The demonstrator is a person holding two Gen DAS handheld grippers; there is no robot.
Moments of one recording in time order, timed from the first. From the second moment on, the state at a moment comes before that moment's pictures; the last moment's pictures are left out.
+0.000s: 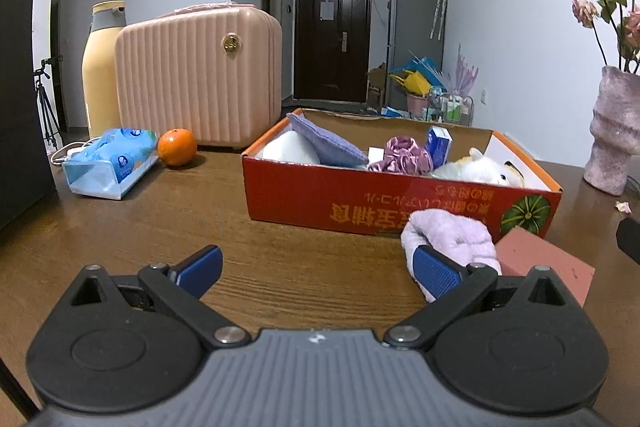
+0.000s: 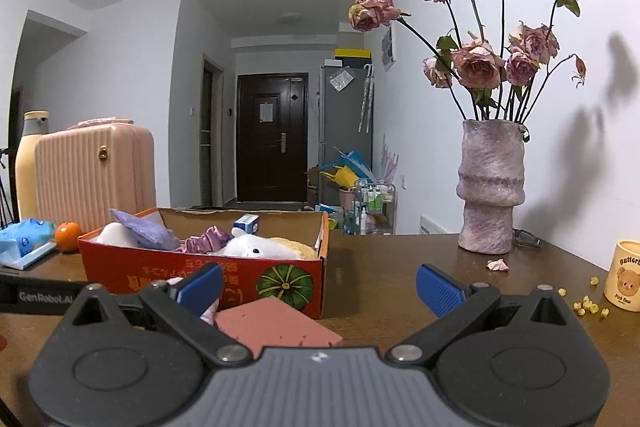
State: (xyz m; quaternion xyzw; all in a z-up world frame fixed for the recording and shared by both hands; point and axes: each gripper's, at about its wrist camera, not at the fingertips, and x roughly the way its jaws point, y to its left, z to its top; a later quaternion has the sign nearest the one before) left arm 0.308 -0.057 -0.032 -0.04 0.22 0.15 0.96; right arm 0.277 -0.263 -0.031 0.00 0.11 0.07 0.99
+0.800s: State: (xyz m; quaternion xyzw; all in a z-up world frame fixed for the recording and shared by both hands) left arm 0.315 -0.050 -0.036 -0.06 0.27 0.10 0.96; right arm 0.333 -0.254 -0.061 -0.05 0.26 0.12 0.96
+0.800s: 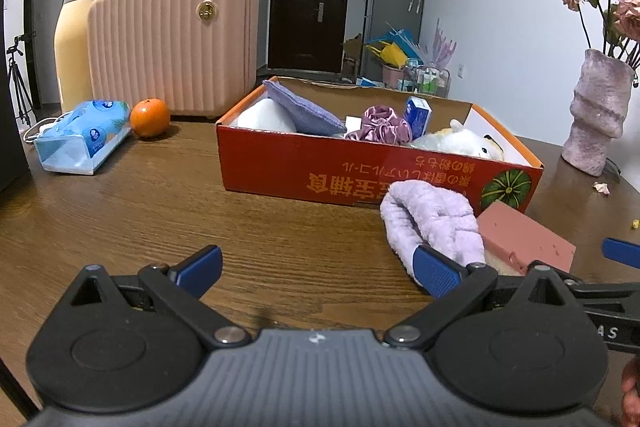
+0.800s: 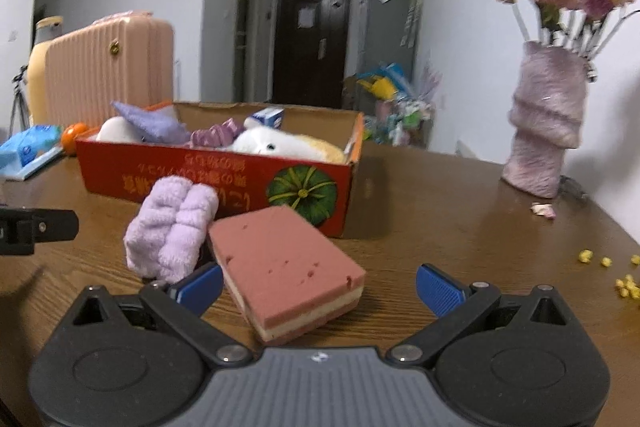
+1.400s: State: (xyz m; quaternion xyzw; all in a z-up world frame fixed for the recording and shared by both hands) left arm 0.322 -0.054 -0.044 -0.05 0.29 0.11 0.95; right arm 0.384 -0.237 -0.077 -0.08 0.33 0.19 0.92
